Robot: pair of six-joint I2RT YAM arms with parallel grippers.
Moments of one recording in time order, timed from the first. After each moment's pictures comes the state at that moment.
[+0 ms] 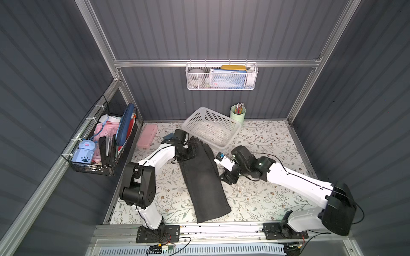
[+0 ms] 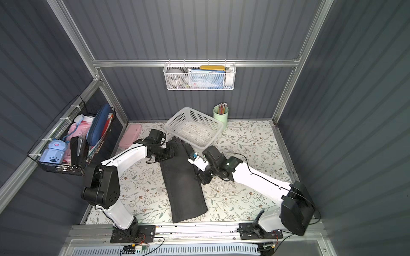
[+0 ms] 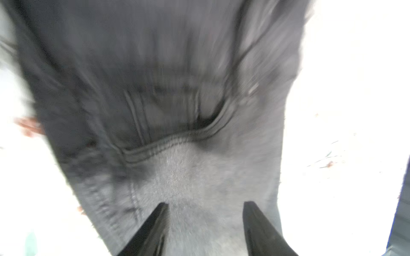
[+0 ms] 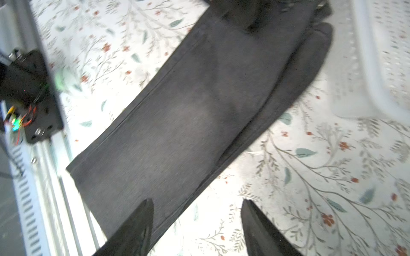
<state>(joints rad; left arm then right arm) -0.30 1.72 1.29 -0.67 0.27 -0.42 0.81 1.34 0.98 -0.55 -0.27 -0.20</state>
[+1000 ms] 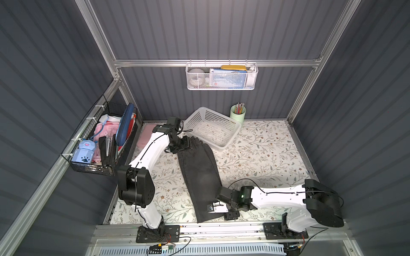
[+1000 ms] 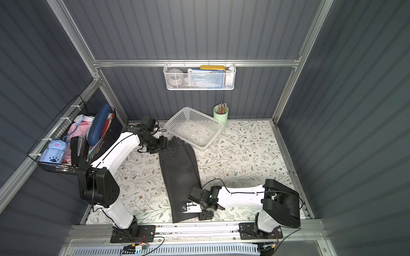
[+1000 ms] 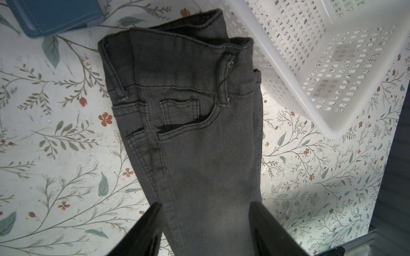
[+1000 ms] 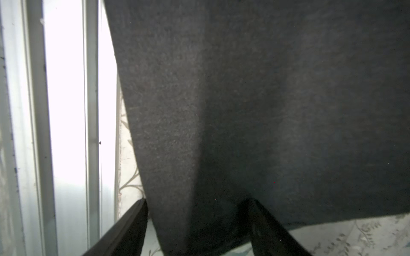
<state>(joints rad) -0.24 1.74 1.56 -1.01 0.27 -0.35 1.23 1.53 0.81 -0.54 0.01 -0.48</state>
